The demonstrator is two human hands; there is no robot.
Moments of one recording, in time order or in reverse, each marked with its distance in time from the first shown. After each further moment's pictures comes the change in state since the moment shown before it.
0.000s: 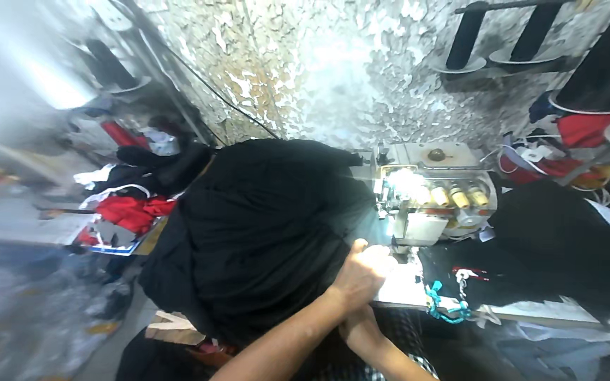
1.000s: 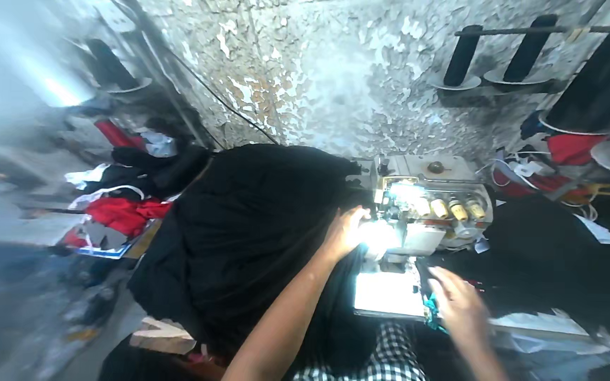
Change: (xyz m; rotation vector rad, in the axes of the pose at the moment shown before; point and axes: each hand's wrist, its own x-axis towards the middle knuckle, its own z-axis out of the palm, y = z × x) left_hand 0.044 -0.087 0.027 -0.521 -0.158 -0.510; right_hand -0.011 0.112 -0.112 -0.243 0.312 0.308
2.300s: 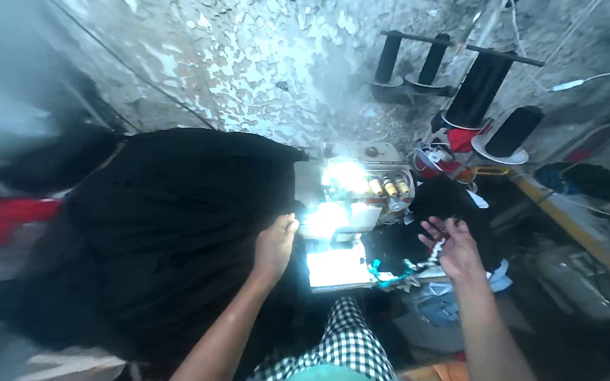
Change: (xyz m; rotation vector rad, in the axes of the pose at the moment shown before) left_hand -0.084 0.016 -0.014 -0.126 0.319 -0.118; right_hand 0.055 0.051 -0.088 1.217 0.216 0.636
